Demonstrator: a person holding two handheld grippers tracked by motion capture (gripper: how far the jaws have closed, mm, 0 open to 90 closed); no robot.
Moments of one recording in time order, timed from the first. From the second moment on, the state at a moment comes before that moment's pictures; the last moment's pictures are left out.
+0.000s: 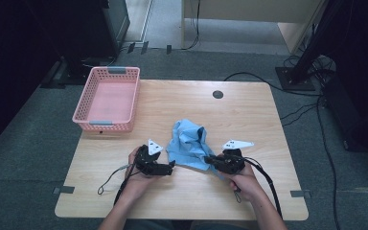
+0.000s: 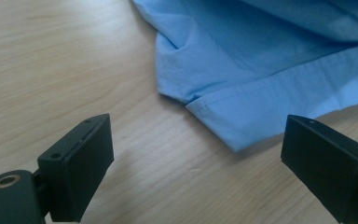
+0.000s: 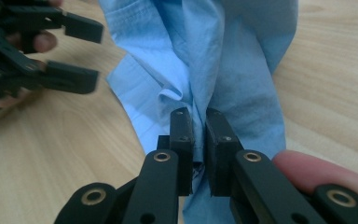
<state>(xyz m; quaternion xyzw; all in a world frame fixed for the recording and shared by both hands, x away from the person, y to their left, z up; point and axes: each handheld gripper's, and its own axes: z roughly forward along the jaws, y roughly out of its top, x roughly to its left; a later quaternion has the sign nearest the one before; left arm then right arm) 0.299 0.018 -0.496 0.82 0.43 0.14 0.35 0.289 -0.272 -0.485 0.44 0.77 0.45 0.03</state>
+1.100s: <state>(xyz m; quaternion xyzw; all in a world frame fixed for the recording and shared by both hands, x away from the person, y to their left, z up) 0.289 0.013 -0.503 0.82 0.39 0.13 0.39 0.288 -0.318 -0.490 0.50 0.79 0.34 0.10</state>
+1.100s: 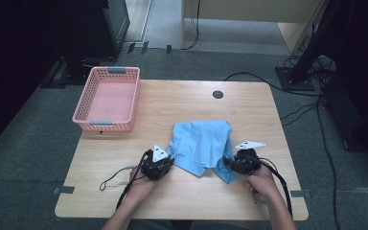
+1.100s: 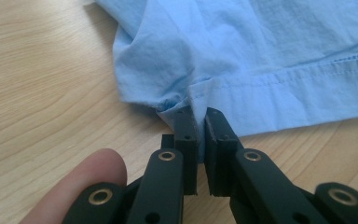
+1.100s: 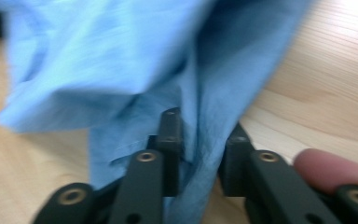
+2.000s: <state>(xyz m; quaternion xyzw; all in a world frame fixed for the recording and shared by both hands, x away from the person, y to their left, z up) 0.288 0.034 -0.475 0.79 0.39 0.11 0.46 0.286 -0.295 -0.492 0.52 0.76 0.37 0.15</state>
